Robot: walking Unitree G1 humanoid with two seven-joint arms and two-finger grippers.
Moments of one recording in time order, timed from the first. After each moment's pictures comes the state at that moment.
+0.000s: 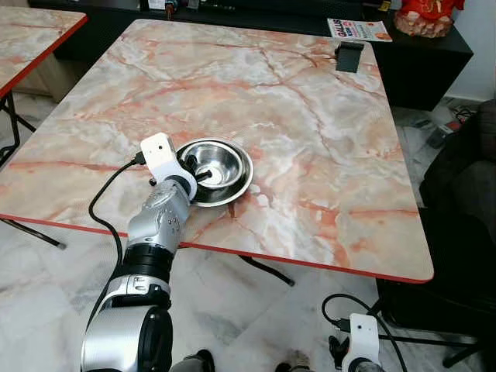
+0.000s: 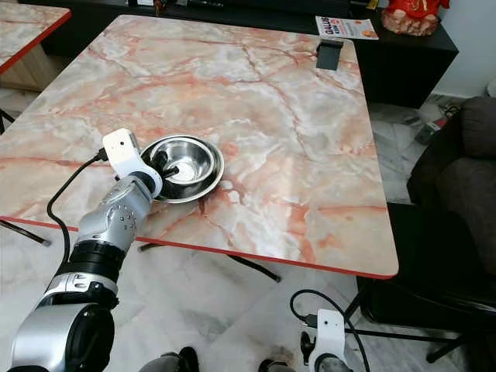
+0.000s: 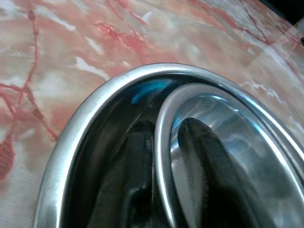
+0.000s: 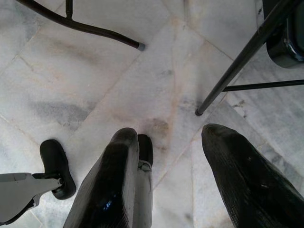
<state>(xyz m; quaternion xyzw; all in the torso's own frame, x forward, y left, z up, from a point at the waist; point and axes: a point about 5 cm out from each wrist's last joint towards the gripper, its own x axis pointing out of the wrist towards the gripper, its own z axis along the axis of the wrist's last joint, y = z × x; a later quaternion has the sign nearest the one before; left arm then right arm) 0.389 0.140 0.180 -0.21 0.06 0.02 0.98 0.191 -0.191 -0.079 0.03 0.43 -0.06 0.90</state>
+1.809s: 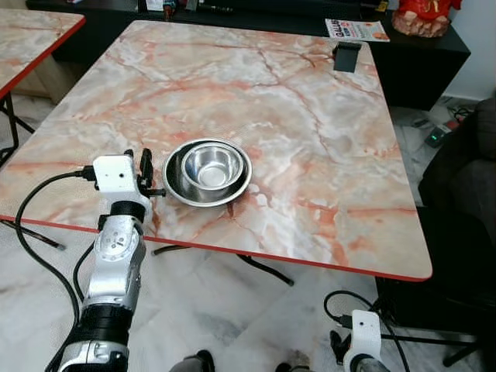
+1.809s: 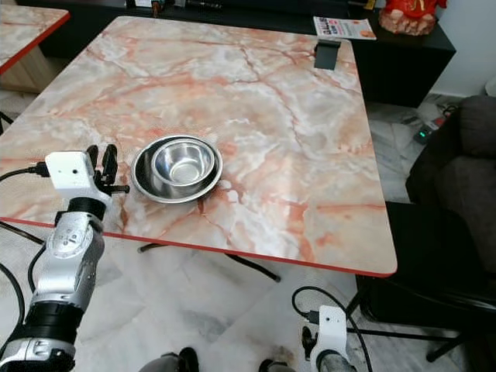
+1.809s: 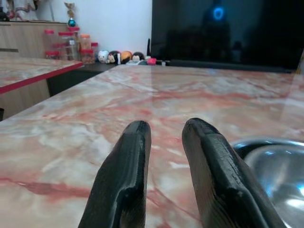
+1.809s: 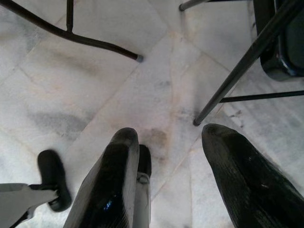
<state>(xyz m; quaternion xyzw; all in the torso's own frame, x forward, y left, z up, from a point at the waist) 0.335 0.195 0.181 0.01 -0.18 0.04 0.98 0.197 -0.197 -0.074 0.03 0.41 -0.06 0.91</state>
